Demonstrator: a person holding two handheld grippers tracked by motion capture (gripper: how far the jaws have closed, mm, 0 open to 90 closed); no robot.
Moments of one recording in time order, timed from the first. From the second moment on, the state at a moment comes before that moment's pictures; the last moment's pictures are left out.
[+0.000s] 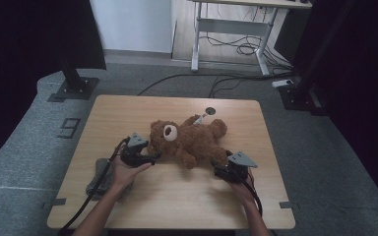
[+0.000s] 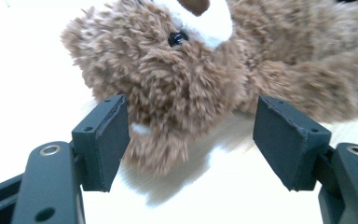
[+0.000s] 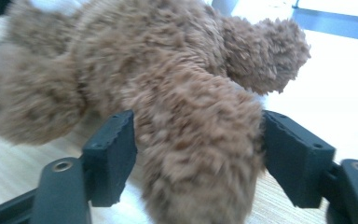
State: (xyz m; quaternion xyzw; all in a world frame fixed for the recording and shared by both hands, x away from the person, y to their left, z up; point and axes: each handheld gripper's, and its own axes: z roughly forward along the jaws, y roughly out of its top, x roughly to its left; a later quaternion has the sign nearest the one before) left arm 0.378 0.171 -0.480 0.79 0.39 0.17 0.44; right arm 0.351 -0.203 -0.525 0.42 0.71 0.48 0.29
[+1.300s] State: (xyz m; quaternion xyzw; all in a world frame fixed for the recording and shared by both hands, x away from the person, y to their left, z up) left arm 0.297 0.279 -0.499 0.76 0.44 0.16 0.45; right arm 0.306 -0.229 -0.547 0.40 0.75 0.46 0.25
